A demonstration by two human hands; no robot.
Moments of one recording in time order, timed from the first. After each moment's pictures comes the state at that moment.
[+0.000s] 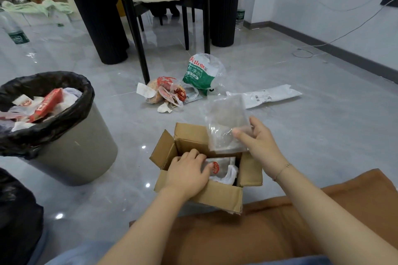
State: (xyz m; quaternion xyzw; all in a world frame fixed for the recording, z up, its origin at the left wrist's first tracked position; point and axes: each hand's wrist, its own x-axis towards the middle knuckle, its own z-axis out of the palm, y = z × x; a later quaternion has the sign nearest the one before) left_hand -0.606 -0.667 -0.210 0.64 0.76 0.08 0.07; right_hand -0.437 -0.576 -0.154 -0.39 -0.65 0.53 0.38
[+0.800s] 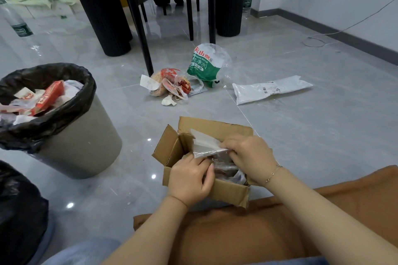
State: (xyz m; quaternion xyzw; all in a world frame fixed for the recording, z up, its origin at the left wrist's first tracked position) left_hand -0.606 -0.689 -0.235 0.68 0.67 0.29 -0.10; right_hand -0.457 -0.578 -0.197 -0.27 -0.93 0.04 0.26
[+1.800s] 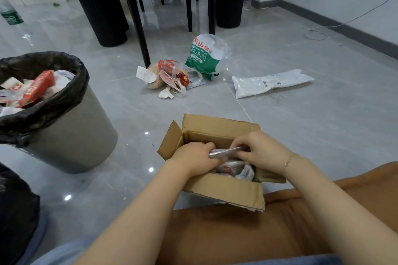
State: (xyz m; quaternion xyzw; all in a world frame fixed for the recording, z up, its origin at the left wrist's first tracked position) left_hand -0.617 -0.637 -0.201 0.65 0.71 0.01 0.26; right_hand -0.437 -0.561 -0.182 -0.34 -0.90 0.25 0.01
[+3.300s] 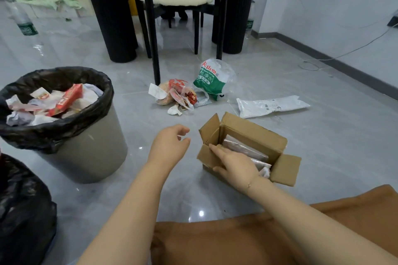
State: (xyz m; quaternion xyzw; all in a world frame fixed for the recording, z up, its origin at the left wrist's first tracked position) left_hand -0.691 -0.666 -0.151 0.47 0.79 0.34 0.19; right_hand -0.508 -0.592 -0.196 -0.36 -0.92 0.12 -0.01
